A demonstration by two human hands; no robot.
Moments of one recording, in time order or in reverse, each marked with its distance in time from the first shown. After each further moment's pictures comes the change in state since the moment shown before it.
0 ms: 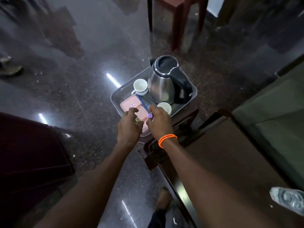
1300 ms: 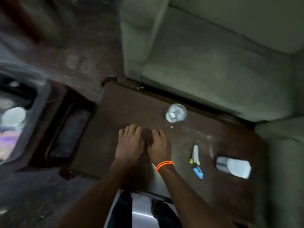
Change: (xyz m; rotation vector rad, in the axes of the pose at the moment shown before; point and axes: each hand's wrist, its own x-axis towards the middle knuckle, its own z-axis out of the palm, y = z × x) left_hand -0.247 0.189 0.218 0.325 -0.580 0.909; right_hand -0.317 0.247 -0.134 -0.105 0.344 0.772
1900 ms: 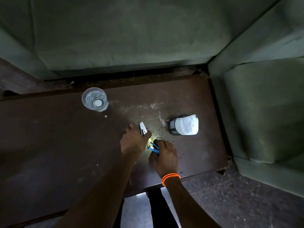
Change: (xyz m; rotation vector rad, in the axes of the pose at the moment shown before) left_hand 0.029 0.220 0.170 -0.104 -0.454 -0.170; right_hand -0.105 0.237 -0.018 0.034 0.125 0.535
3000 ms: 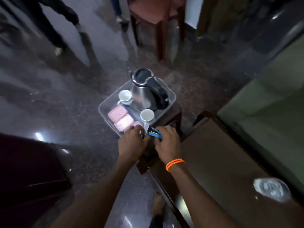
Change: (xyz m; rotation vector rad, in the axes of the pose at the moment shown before) left_hand -0.210 -0.444 -0.303 -0.256 0.868 -0.639; right_hand -0.195 -0.504 0.121 0.079 -0.315 -1.225
